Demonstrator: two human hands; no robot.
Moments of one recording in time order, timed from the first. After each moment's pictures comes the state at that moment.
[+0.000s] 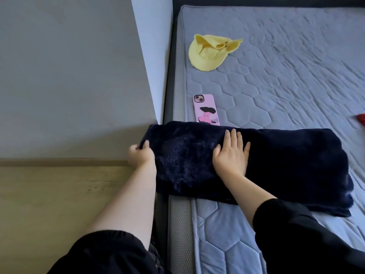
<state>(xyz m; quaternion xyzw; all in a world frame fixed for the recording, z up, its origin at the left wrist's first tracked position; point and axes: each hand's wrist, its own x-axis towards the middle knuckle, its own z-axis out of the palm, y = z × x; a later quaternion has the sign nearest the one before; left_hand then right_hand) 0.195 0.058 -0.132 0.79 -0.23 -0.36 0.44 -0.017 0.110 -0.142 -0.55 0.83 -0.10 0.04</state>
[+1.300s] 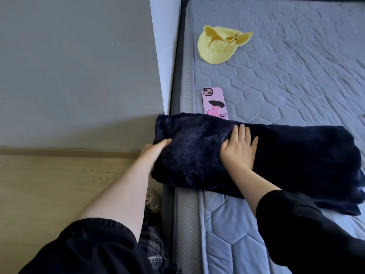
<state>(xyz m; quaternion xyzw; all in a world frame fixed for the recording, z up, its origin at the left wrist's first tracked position) 0.215 0.065 -0.138 0.72 -0.29 -0.58 0.26 -0.014 0.106 -0.145 -0.56 0.83 -0.06 0.02</state>
